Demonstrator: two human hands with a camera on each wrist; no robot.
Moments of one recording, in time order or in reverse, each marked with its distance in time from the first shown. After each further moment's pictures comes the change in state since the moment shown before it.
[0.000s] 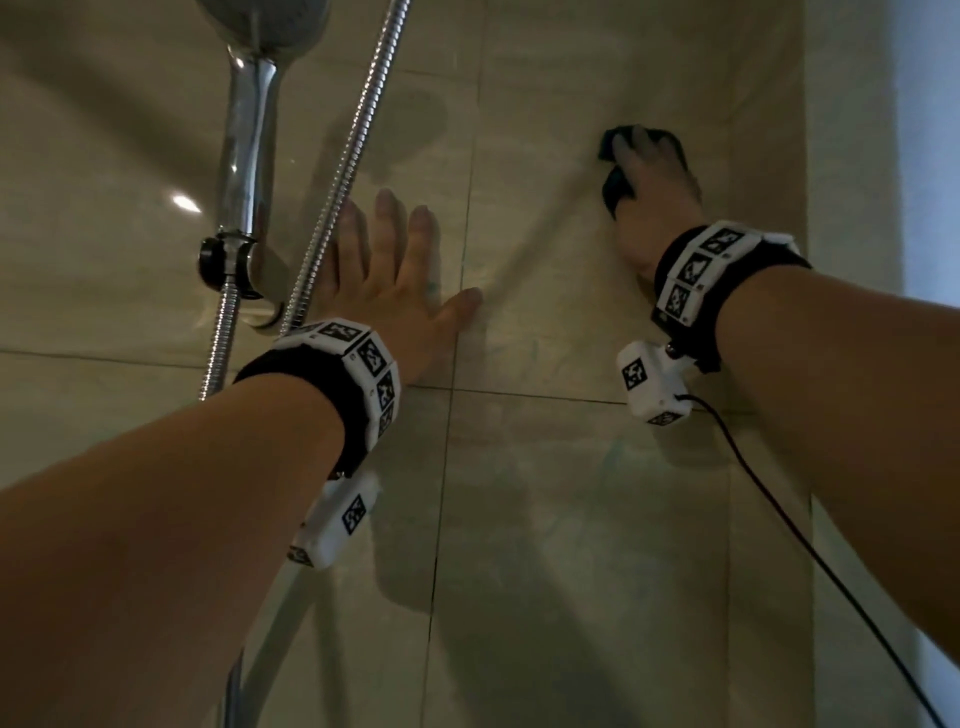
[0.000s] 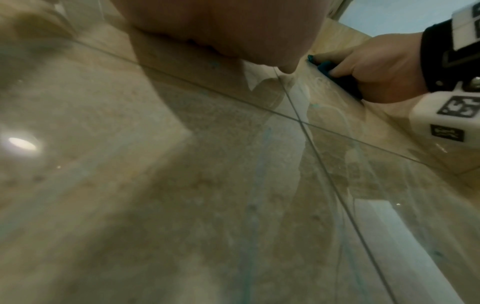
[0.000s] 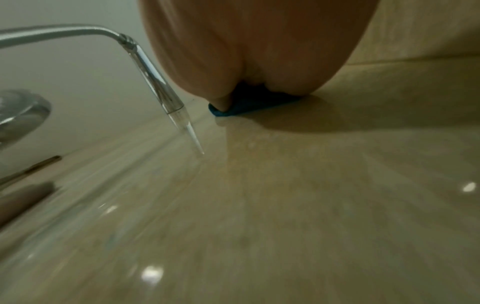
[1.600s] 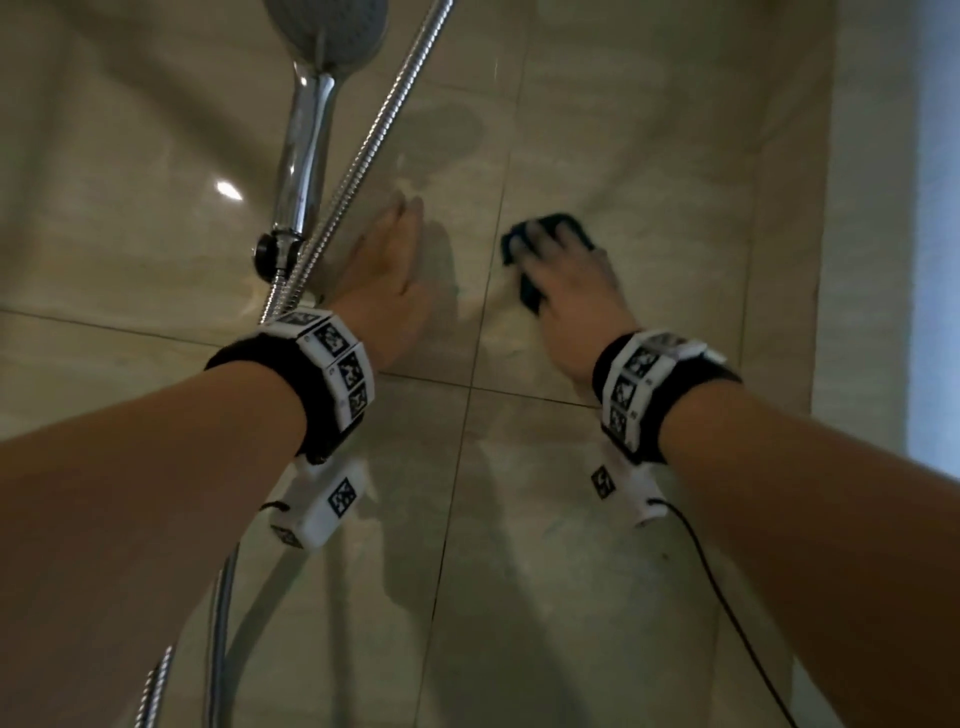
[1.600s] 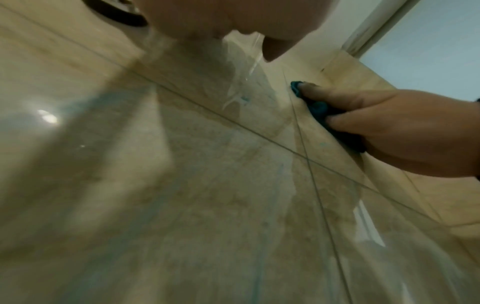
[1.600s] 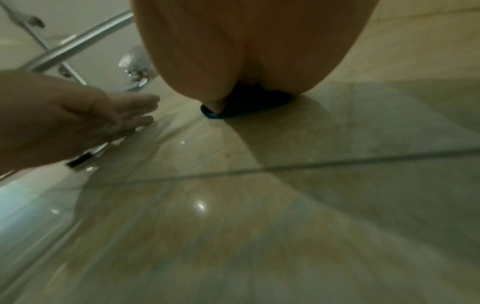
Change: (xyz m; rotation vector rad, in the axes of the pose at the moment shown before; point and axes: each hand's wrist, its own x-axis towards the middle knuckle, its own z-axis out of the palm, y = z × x) left_hand -0.019 -0.023 -0.041 -0.422 -0.018 -0.015; right_hand -0.066 -0.059 0.053 -0.073 -0.086 -0.358
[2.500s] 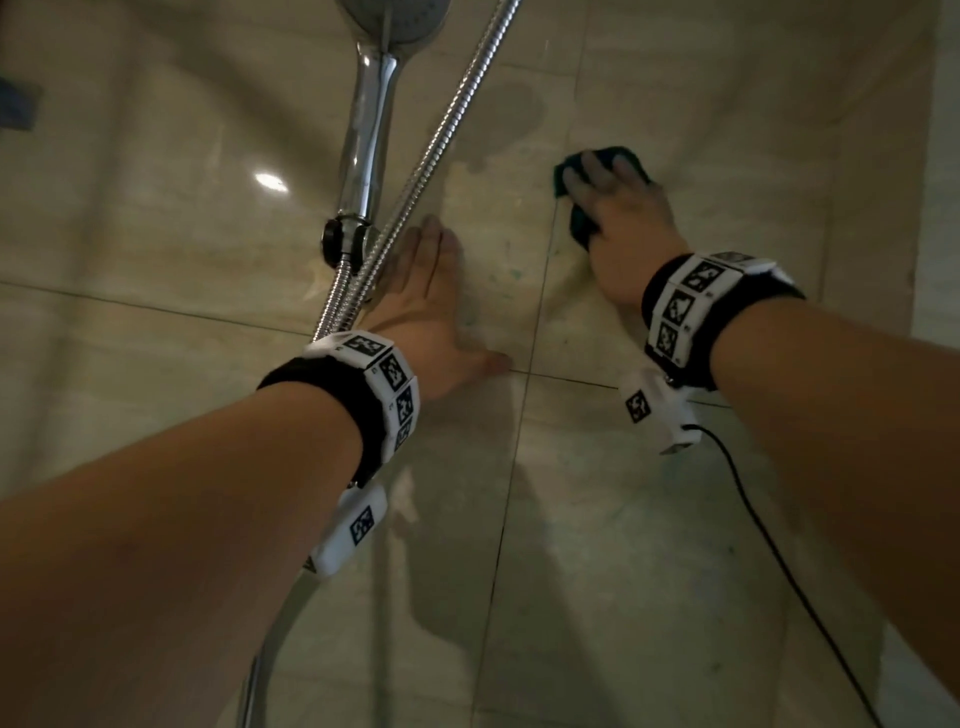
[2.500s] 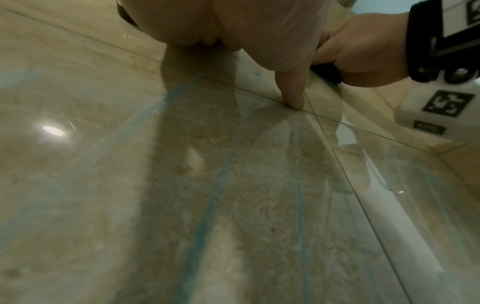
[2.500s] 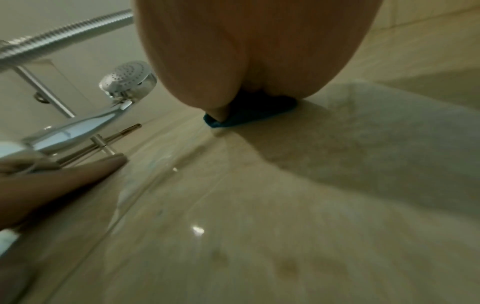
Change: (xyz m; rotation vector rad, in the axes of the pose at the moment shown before) left_hand -0.028 -0.026 0.016 0.315 -0.061 -0.002; right_hand 0.049 -0.005 -0.019 -0.064 -0.038 0.074
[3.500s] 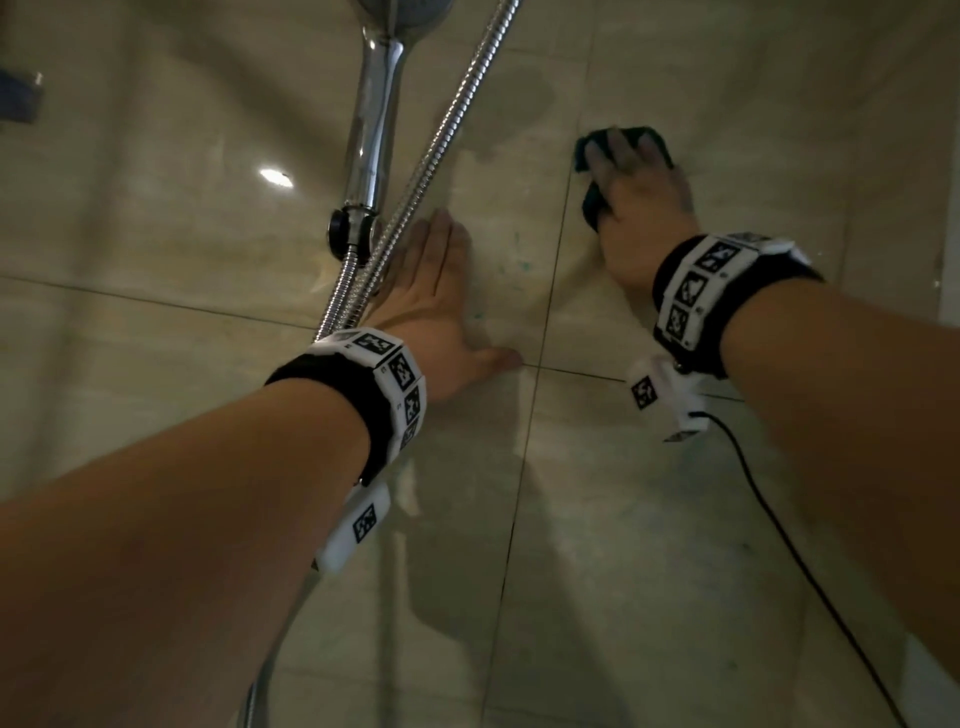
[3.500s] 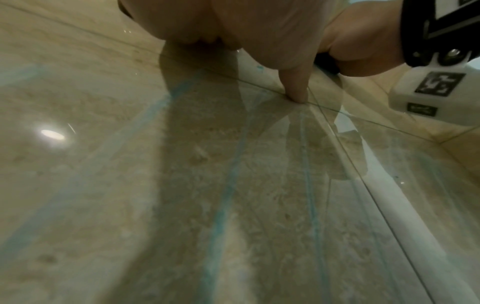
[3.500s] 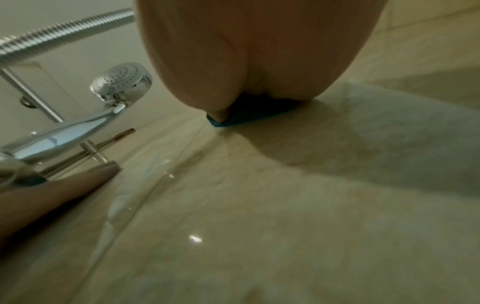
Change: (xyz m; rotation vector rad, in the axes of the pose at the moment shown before) left_hand -0.001 -0.008 0.007 0.030 0.043 0.057; right_hand 0.007 0.001 0.005 0.028 0.046 0.078
